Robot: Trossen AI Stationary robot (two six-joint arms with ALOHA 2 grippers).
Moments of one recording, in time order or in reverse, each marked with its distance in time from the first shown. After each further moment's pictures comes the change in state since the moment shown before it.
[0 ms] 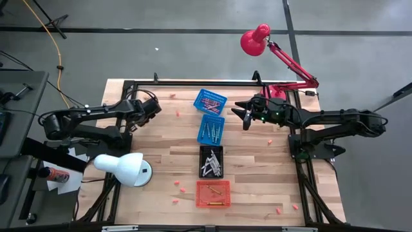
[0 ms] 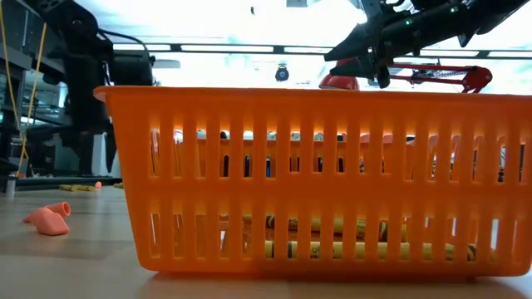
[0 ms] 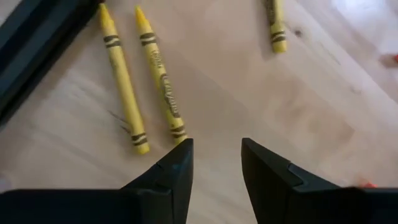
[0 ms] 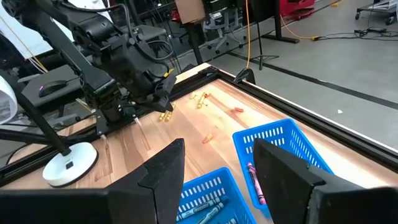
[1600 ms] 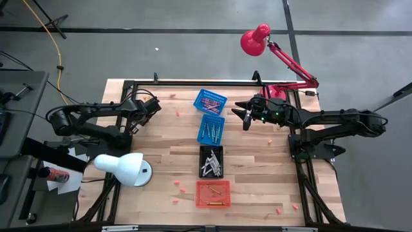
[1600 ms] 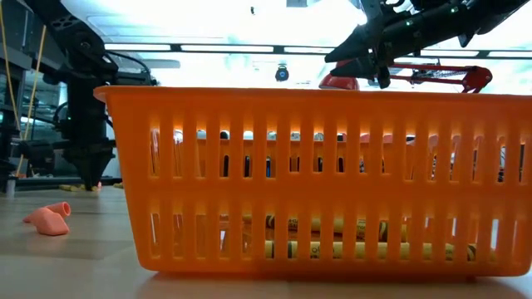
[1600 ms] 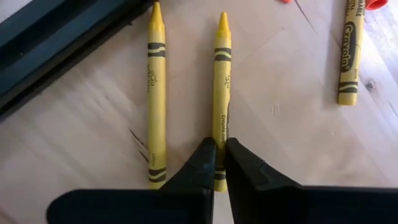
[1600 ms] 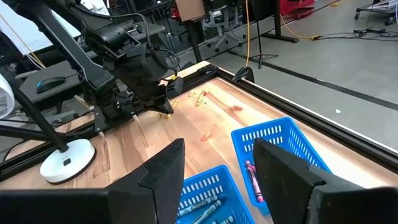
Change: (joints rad) left arm 0.091 0.145 -0.066 0.105 0.003 -0.157; right arm 0.000 -0.001 -0.001 -0.008 0.000 -0.011
